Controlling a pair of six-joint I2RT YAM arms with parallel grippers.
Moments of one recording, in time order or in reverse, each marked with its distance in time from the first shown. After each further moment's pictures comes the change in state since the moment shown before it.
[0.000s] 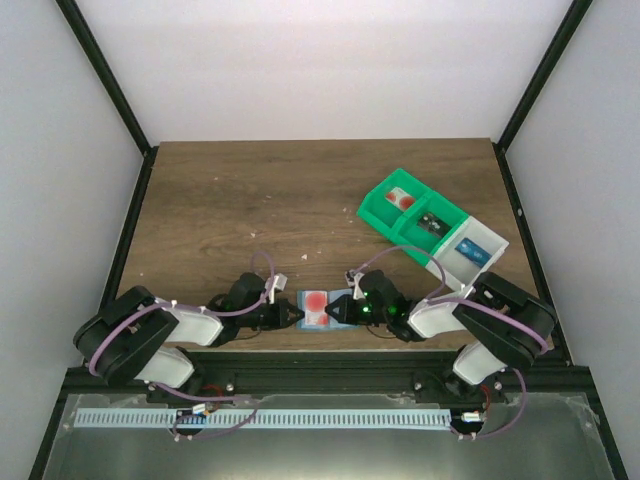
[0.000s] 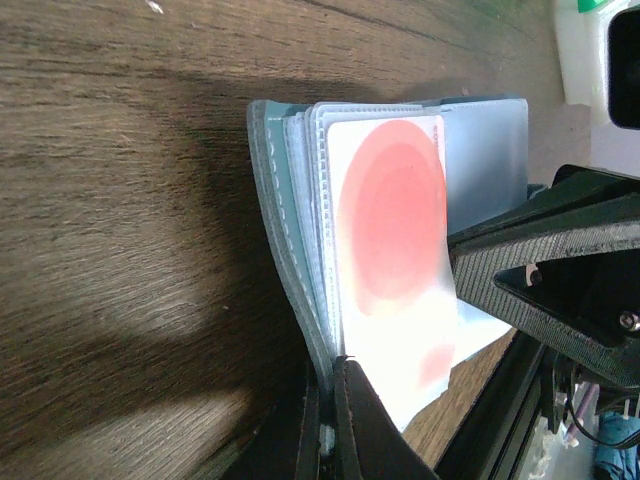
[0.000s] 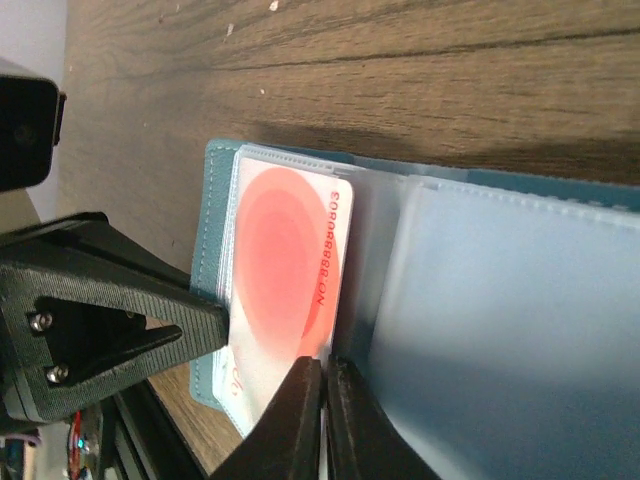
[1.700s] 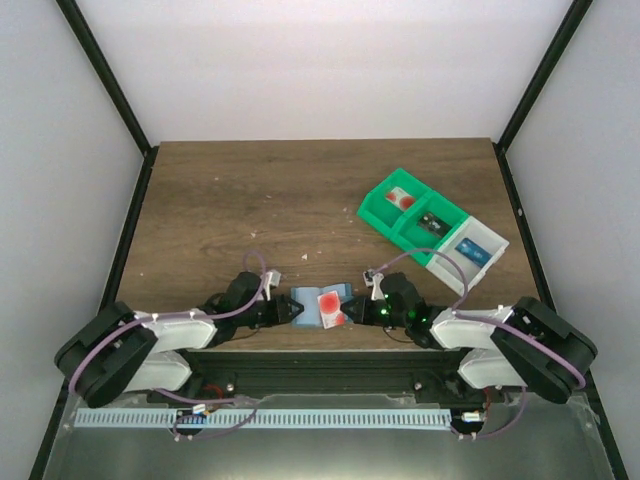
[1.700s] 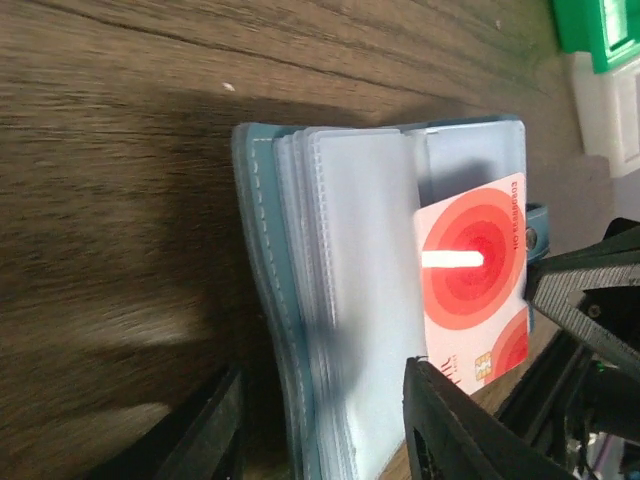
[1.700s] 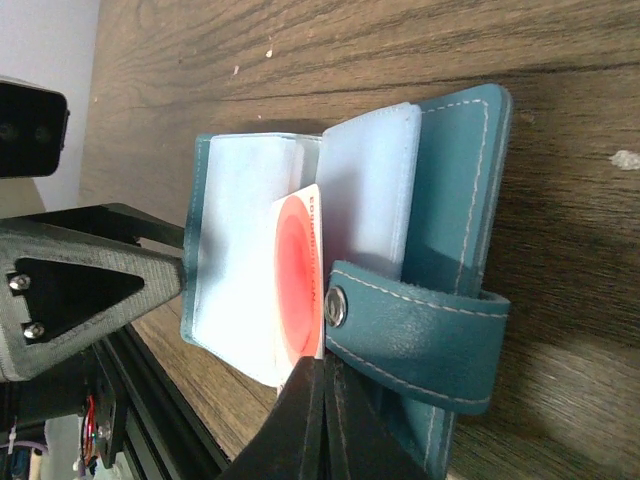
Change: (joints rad) left arm -0.005 -0.122 0.015 -0.144 -0.106 -0.026; right arm -0.088 -0.248 -0.124 -0.085 -0.015 -0.033
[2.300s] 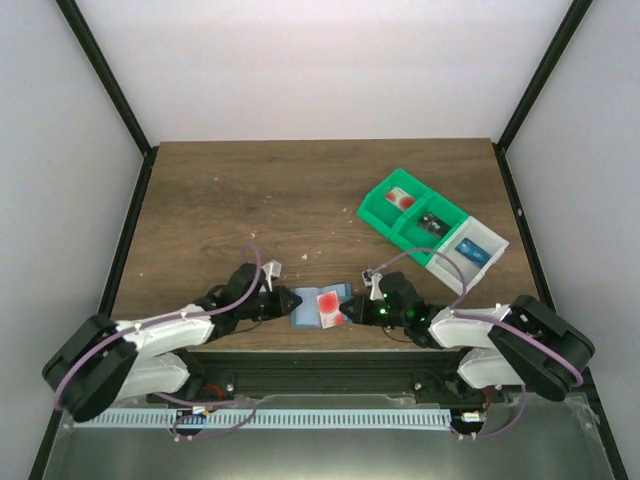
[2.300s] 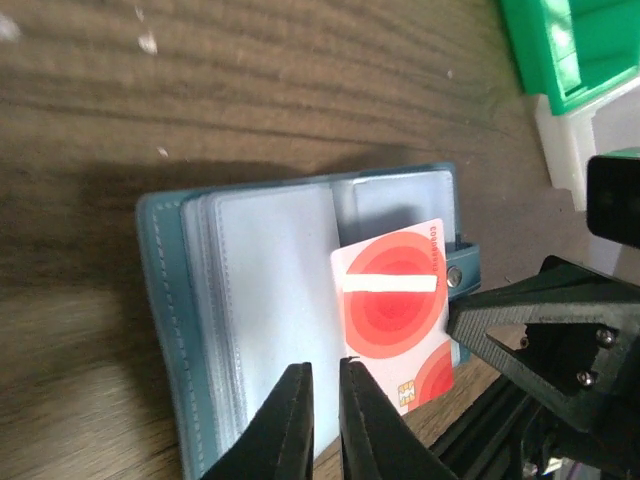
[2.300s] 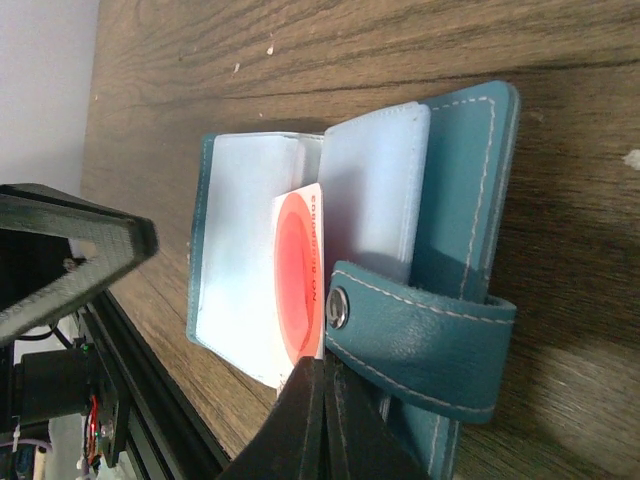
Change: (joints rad) left arm -0.013 -0.162 0.100 -0.225 -0.081 -0.048; right arm 0.000 0.024 0.014 0.003 -0.008 0.004
